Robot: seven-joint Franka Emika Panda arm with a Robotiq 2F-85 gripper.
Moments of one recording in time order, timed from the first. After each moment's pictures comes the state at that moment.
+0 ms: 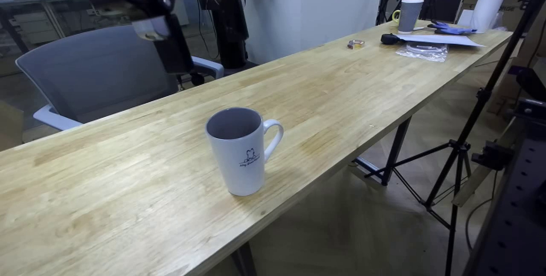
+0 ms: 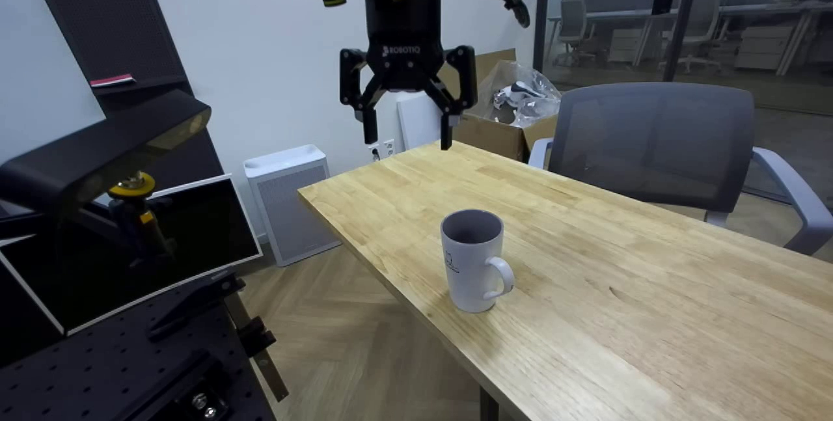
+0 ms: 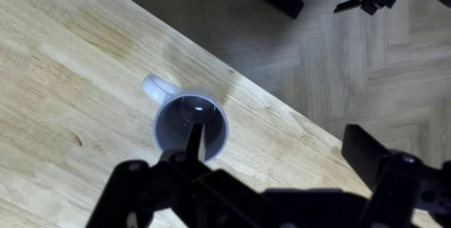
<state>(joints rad) 0.16 -0.10 0.13 -2.56 0.02 2.36 -0.24</state>
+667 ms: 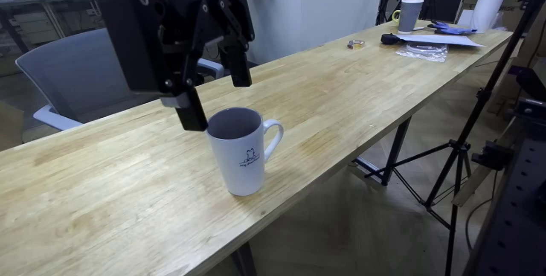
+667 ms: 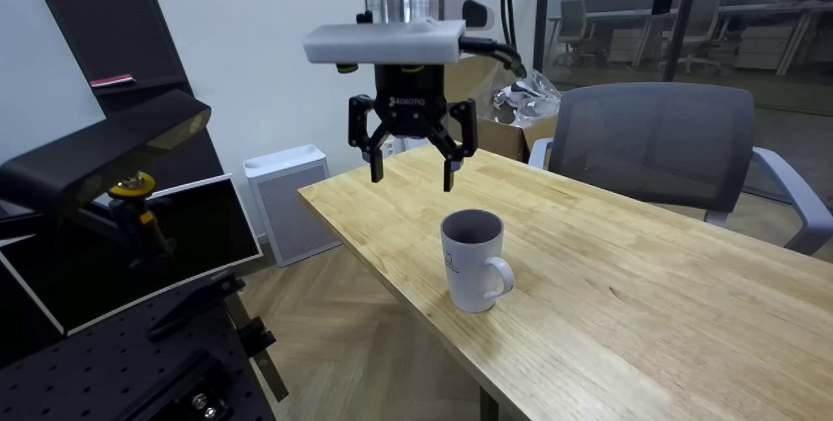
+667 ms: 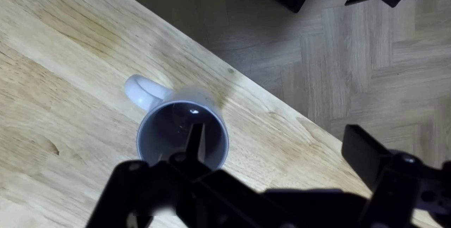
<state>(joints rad) 0.15 0.03 0.13 -2.59 0.02 2.53 -0.26</state>
